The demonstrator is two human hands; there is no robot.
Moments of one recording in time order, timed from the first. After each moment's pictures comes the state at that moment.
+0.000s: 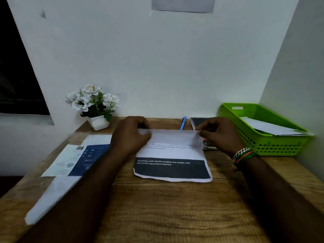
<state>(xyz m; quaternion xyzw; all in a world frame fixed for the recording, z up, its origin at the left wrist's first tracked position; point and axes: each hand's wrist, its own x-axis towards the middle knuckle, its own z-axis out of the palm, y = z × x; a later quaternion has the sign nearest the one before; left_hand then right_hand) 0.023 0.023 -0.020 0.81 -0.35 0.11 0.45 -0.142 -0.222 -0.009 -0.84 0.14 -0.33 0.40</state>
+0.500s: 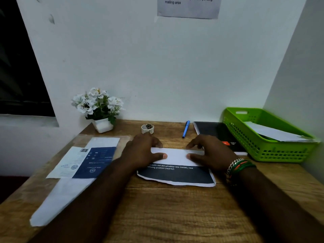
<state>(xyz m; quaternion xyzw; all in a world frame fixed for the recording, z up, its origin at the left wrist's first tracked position) 0.008 0.013 -0.035 0.88 -0.38 0.00 0.26 -0.140 -0.202 -0.024 -0.97 0.07 -0.16 0.16</state>
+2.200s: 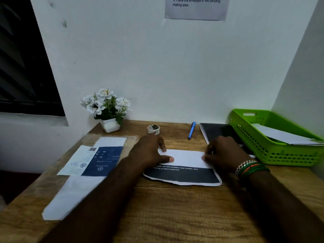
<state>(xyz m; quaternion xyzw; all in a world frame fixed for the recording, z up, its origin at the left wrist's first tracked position) 0.004 0.011 -0.031 0.89 -0.36 -0.03 0.27 -0.143 -0.209 -0.017 -0.97 0.19 -0.13 0.09</state>
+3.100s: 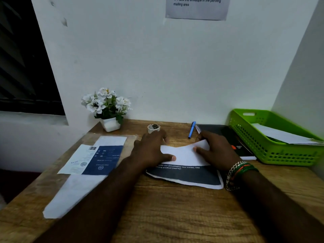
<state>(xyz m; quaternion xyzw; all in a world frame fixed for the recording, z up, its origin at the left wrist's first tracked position) 0.005 0.009 -0.037 0.89 -0.37 0.01 0.27 -0.135 -0.191 -0.025 -0.94 0.11 -0.25 0.20</state>
